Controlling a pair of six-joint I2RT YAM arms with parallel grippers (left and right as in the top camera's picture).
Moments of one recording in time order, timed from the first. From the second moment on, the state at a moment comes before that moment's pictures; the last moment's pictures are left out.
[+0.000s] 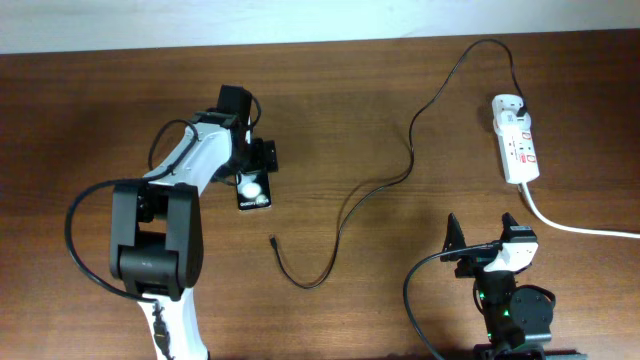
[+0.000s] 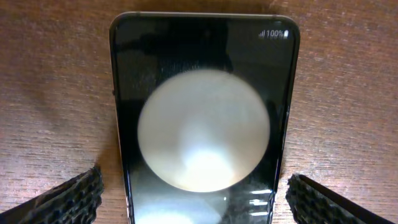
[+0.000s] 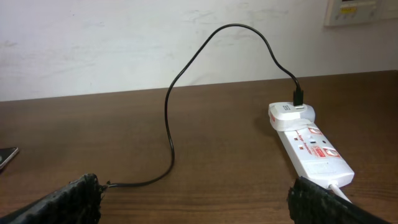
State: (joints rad) left arm -0.18 2.12 1.50 -0.75 0.01 -0.29; right arm 0.01 0.02 0.01 -0.07 -0.01 0.11
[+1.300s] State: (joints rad) left arm -0.27 2.10 1.46 -0.80 -0.05 -0.34; right arm 0.01 0.02 0.01 -0.07 -0.01 0.10
